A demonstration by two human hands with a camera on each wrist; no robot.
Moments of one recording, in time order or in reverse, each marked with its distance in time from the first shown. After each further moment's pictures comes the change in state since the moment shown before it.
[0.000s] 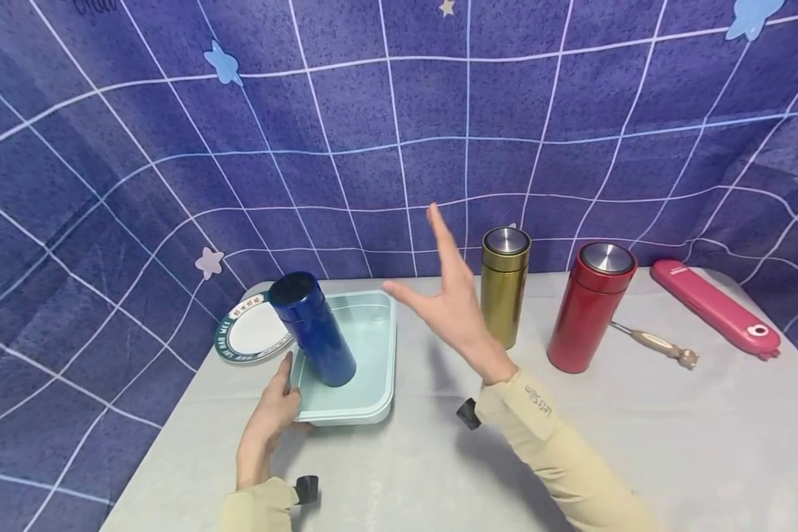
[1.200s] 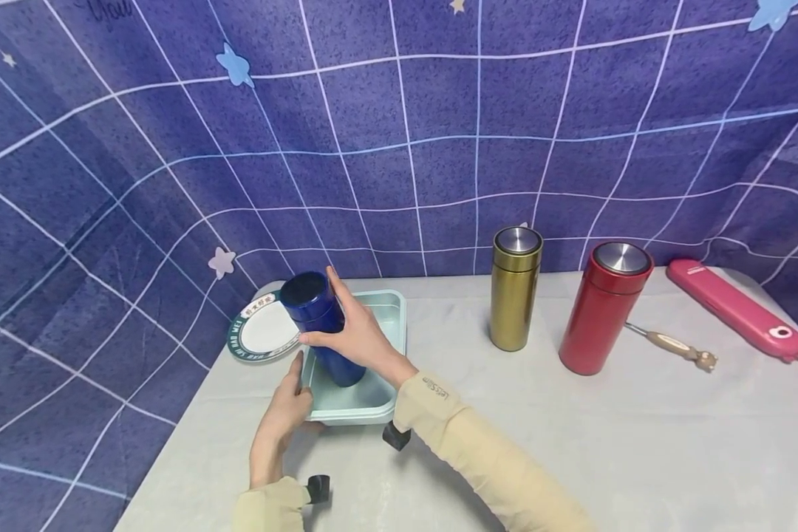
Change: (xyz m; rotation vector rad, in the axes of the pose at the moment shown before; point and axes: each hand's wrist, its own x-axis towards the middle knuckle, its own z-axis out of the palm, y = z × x) left_hand -0.002 -0.001 0.003 0.013 0.017 -0.010; right_hand -0.021 0.011 0.134 0.190 -0.439 0.280
